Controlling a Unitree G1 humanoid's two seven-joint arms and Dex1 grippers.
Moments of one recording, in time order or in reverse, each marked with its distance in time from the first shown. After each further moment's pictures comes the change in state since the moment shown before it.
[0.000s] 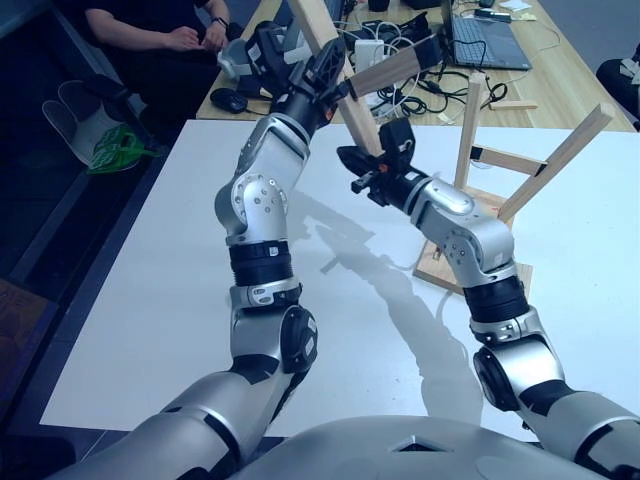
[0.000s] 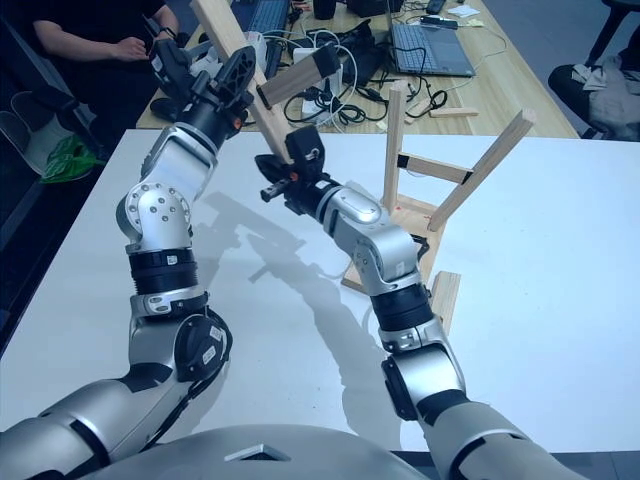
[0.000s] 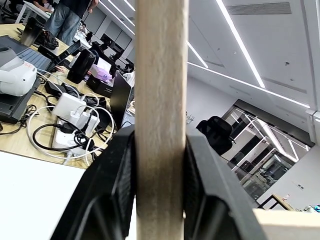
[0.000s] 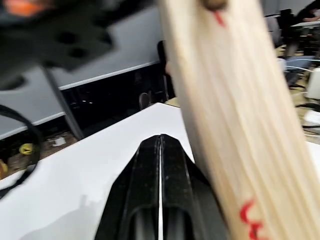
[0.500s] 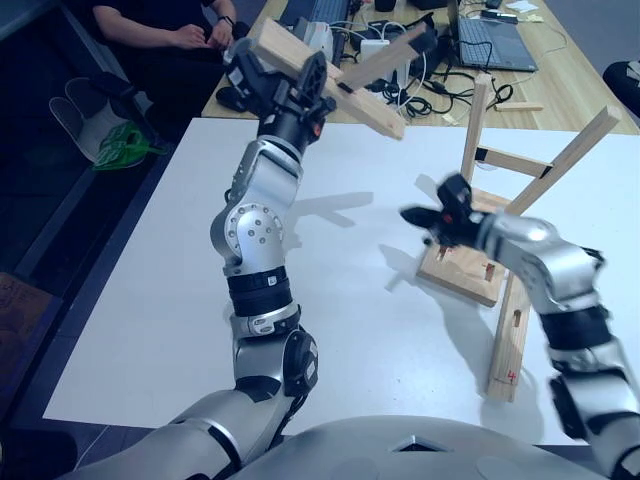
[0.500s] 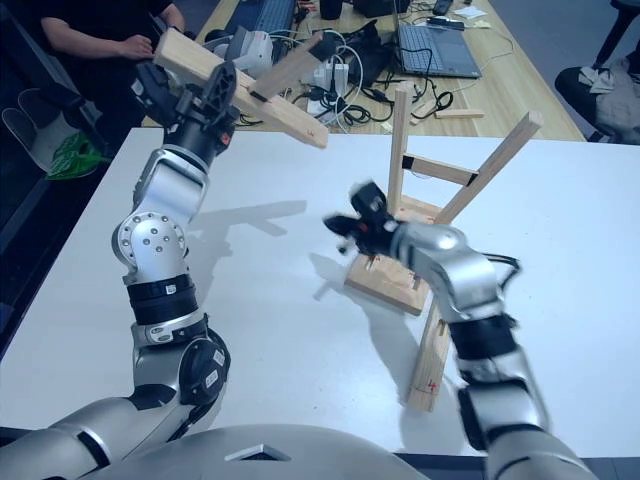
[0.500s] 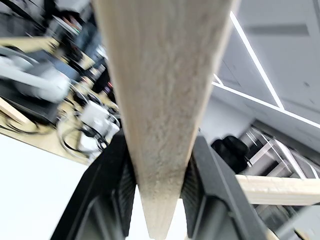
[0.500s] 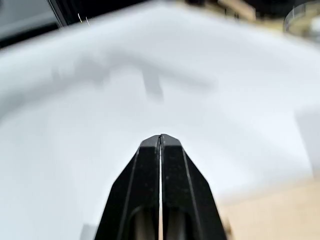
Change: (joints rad) left arm 0.127 -0.031 -0.025 -0.148 -0.039 -0.100 0.152; right arm 0.329 -0.538 0.020 -0.246 -0.019 0.197 0.379
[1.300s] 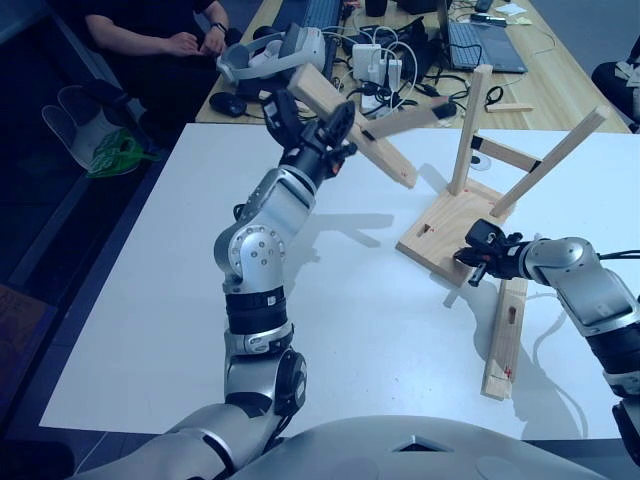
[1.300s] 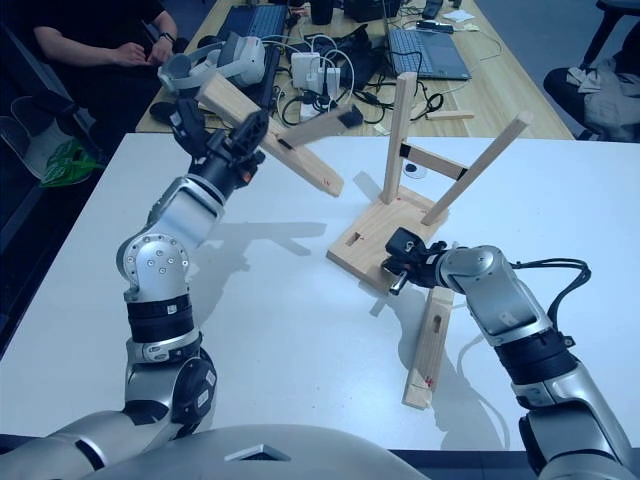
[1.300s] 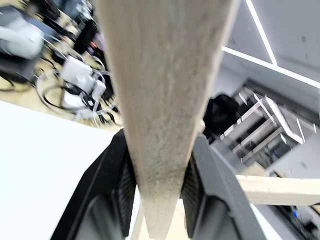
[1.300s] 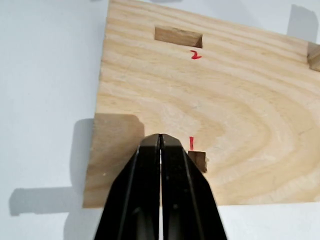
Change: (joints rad) left arm 0.135 0.074 -0.165 -0.061 -0.079 0.202 -0.050; right arm -0.018 -0.102 0.143 0.080 -0.264 -0.070 0.010
